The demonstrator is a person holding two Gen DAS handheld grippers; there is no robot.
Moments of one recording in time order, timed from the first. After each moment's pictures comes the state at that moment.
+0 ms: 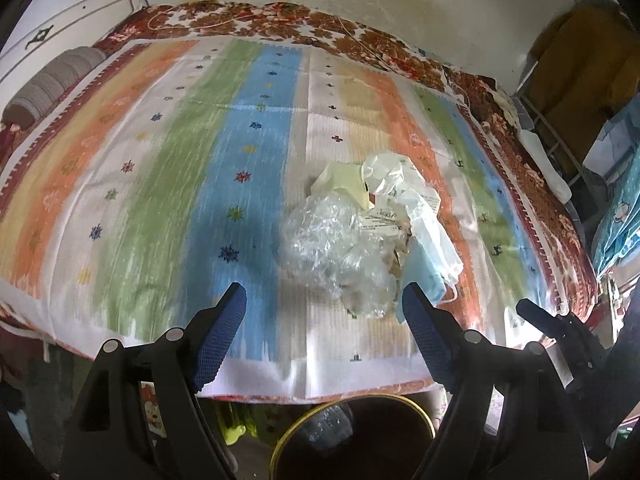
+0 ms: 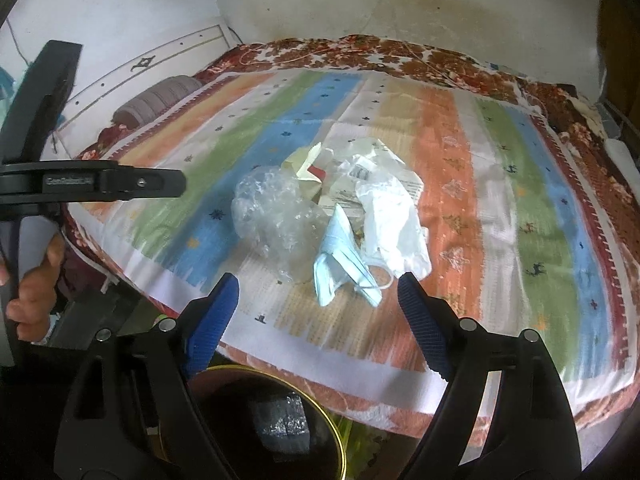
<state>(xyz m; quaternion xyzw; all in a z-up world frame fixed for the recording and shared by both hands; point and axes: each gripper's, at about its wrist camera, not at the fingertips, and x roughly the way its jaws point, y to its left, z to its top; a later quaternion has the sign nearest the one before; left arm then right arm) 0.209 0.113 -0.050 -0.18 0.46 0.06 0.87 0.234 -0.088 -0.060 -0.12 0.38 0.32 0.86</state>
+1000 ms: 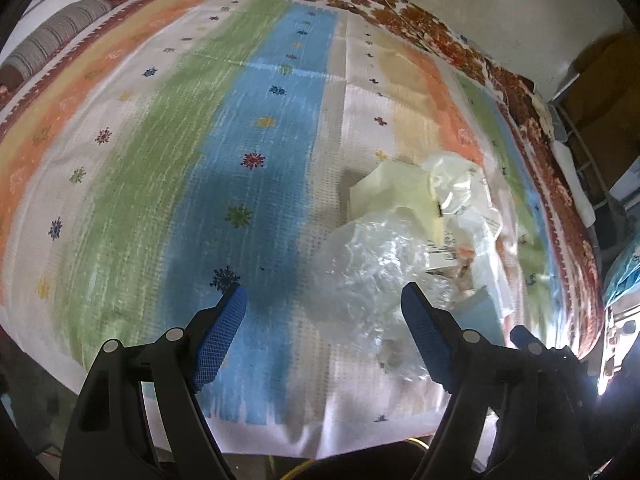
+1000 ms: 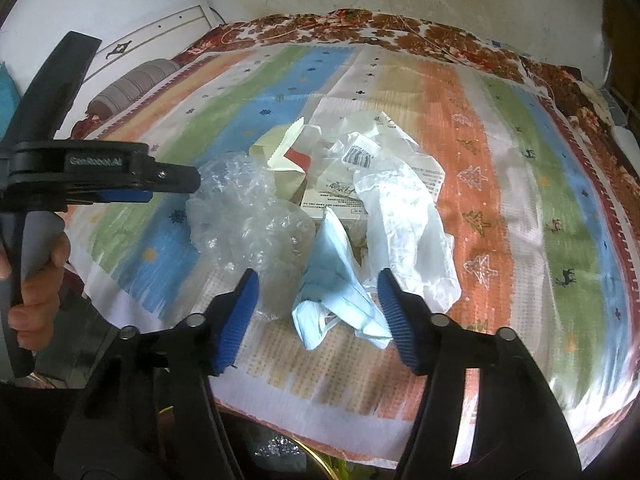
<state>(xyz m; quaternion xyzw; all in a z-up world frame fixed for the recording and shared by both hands) 0.278 0.152 -0.115 -0.24 0.50 0.08 0.83 0.292 -0.047 -0.111 -0.13 0.41 0.29 0.85</state>
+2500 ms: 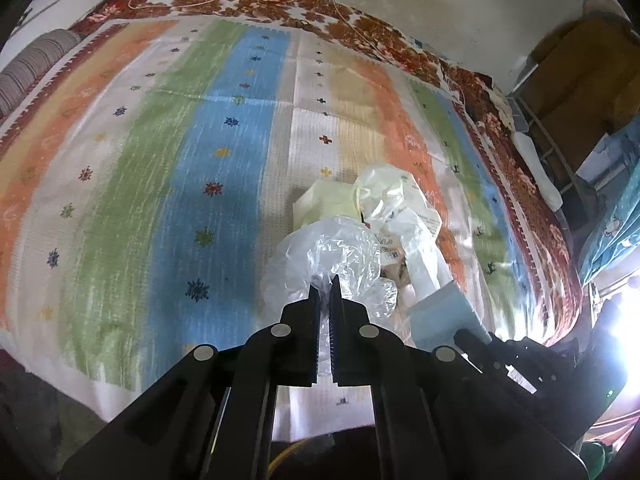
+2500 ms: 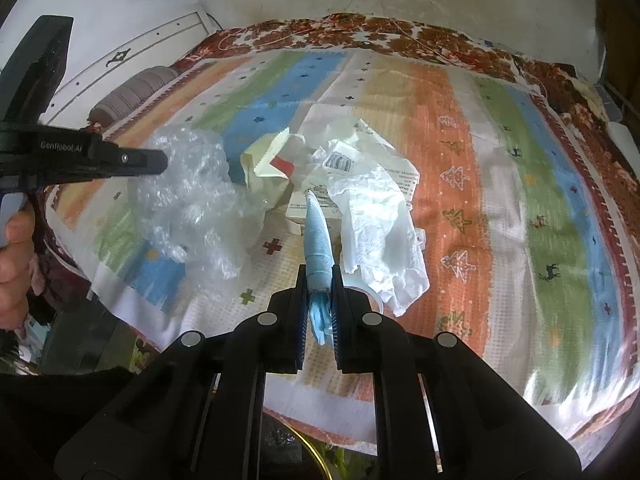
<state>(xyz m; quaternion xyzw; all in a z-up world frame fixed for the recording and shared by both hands) 0.267 0.130 -0.065 -0.22 0.48 0.02 0.85 0.285 -0.071 -0.090 -0.12 0.41 0.29 0.86</state>
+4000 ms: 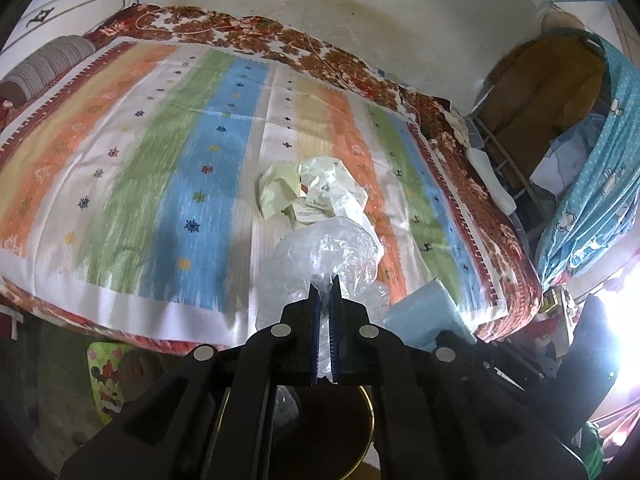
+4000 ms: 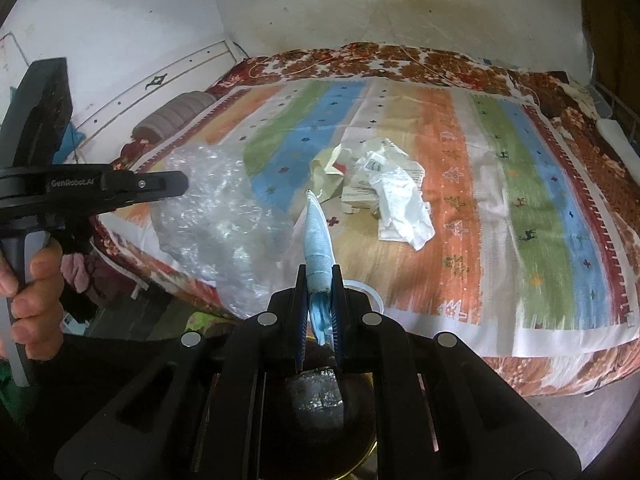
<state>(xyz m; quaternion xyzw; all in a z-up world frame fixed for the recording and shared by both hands) 0.135 0.084 -0.008 -0.24 0.41 0.00 0.88 0.159 -0.117 -0.024 -0.08 0.38 0.33 0.86</state>
